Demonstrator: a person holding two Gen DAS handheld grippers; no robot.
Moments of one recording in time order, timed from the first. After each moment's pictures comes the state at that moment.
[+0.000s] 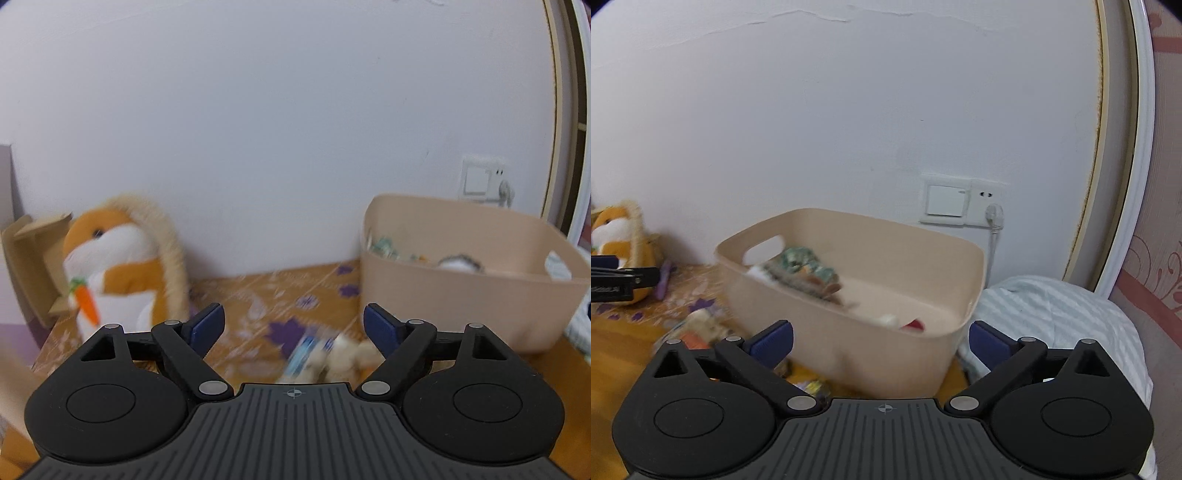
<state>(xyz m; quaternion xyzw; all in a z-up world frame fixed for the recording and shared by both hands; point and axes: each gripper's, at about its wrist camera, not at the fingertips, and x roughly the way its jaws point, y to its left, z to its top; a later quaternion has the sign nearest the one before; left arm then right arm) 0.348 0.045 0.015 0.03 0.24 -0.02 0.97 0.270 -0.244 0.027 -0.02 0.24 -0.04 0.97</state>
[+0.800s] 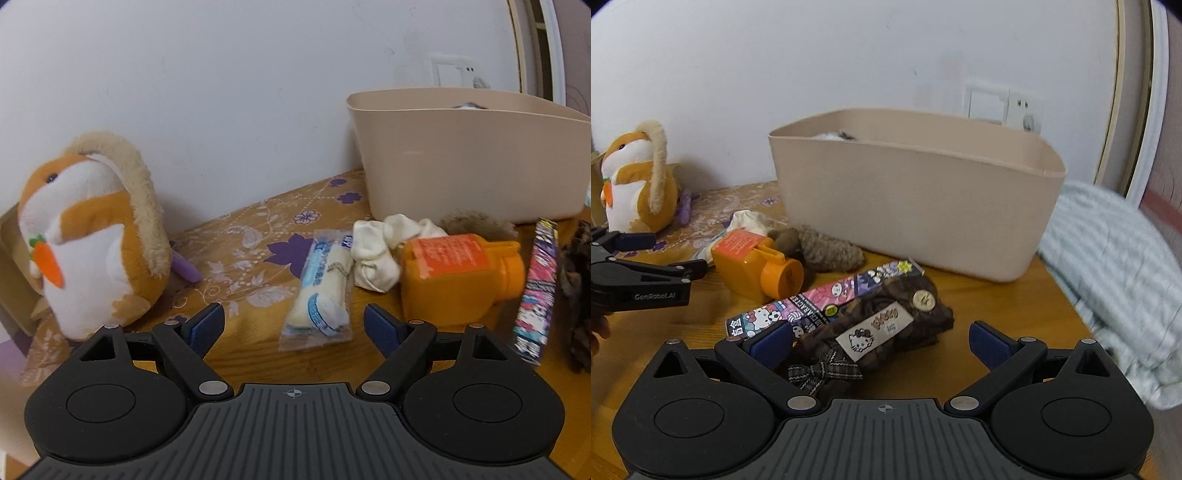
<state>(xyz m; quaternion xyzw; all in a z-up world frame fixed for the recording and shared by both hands) 0.359 0.062 -0.074 0.13 0.27 -0.08 0.95 0.265 -0.172 -0.048 0.03 0.34 -0.04 0.94</state>
